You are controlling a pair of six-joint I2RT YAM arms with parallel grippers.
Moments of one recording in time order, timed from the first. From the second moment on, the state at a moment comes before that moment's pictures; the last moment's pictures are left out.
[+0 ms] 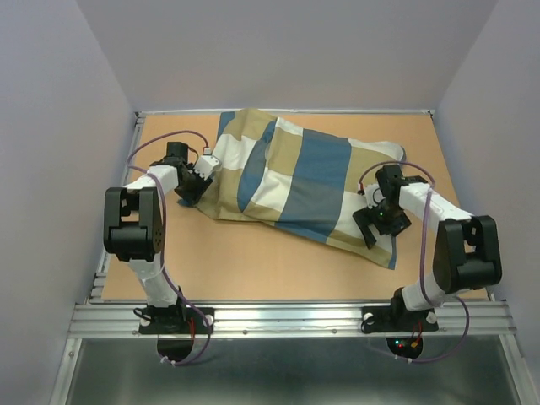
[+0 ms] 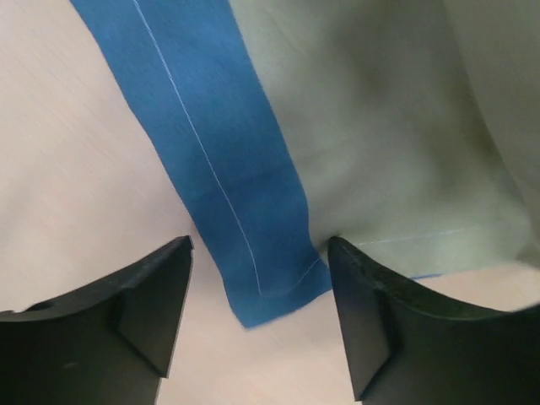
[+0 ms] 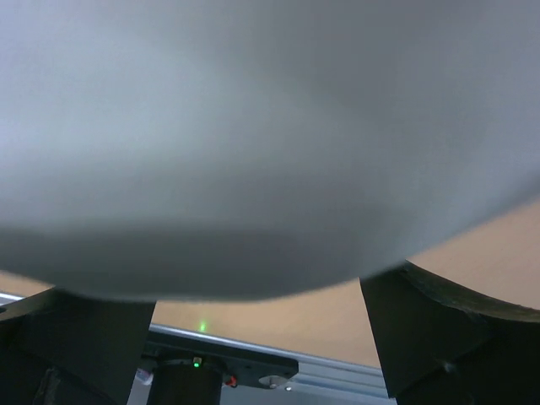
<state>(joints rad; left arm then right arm) -0.03 1.79 1.12 -0.47 0.18 0.69 0.10 1.47 0.93 -0.92 -0.03 -0.32</state>
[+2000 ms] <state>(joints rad) 0.15 1.67 1.36 -0.55 0.43 0.41 -0.08 1.69 1.38 -0.67 -0.14 -0.30</state>
